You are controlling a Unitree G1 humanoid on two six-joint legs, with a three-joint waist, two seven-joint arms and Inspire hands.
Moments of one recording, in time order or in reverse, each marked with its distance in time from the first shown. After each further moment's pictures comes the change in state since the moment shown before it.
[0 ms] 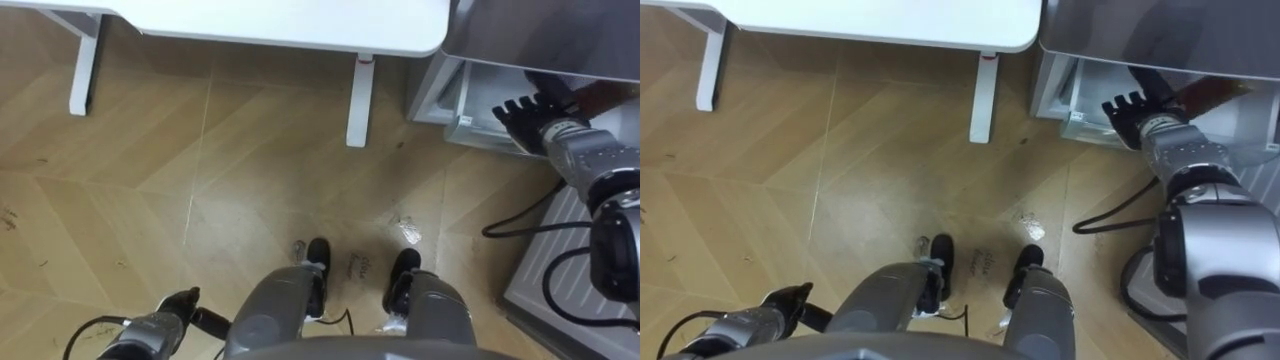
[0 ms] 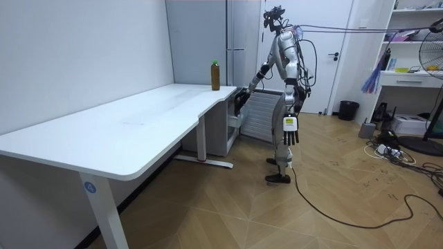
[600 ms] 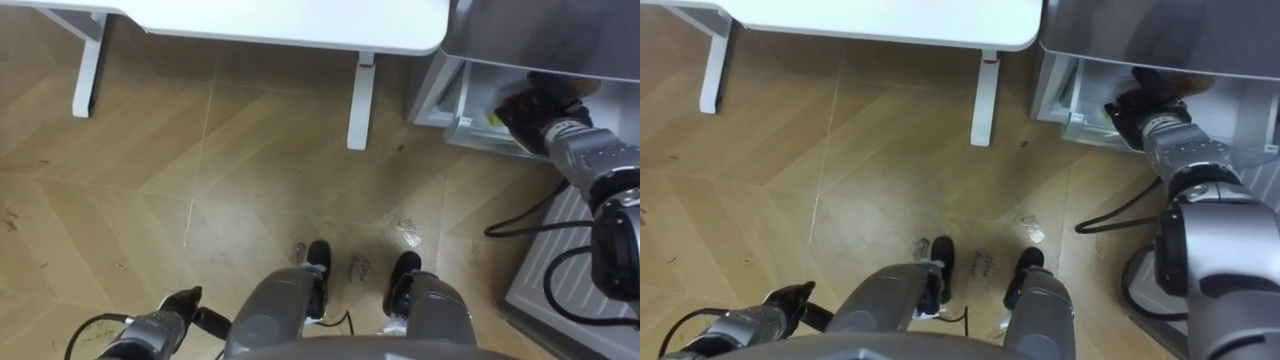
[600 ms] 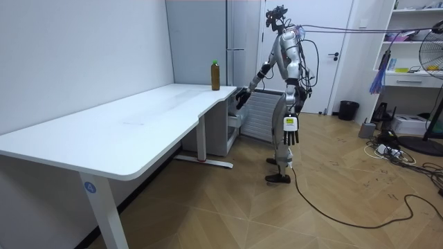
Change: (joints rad) left arm -0.006 0.001 -0.023 0.000 -0.002 0.000 -0.002; right arm -0.004 -0.005 -0.001 0.004 -0.036 0.000 -0.002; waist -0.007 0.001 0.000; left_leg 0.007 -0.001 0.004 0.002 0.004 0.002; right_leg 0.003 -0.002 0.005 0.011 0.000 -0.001
